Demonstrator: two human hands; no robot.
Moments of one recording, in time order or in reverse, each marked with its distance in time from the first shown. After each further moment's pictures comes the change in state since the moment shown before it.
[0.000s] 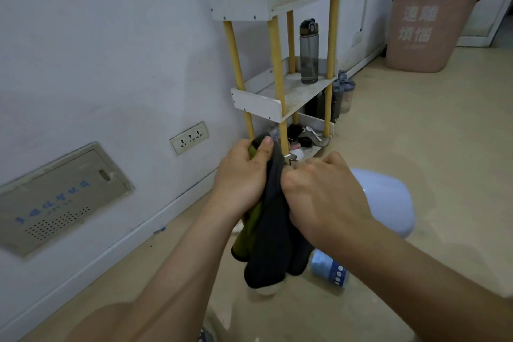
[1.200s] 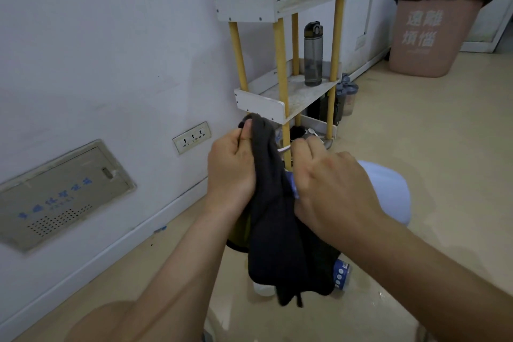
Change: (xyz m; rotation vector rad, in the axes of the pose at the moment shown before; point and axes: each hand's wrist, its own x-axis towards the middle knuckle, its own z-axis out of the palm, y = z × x) left_hand 0.002 0.001 -0.009 -0.223 0.220 0.149; right_hand 0.002 0.013 0.009 0.001 0.119 0.110
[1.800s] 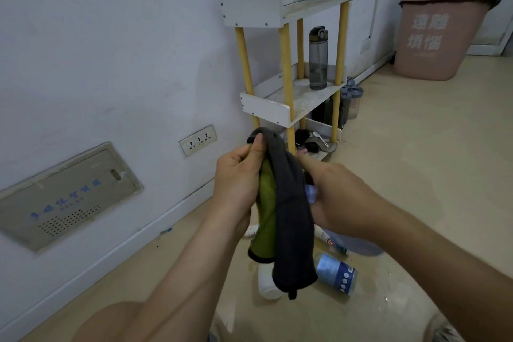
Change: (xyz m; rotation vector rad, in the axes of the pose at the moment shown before) left_hand -0.013 0.002 -0.003 -0.385 -0.074 -0.293; right_hand 0.002 0.022 0.011 0.527 -0.357 0.057
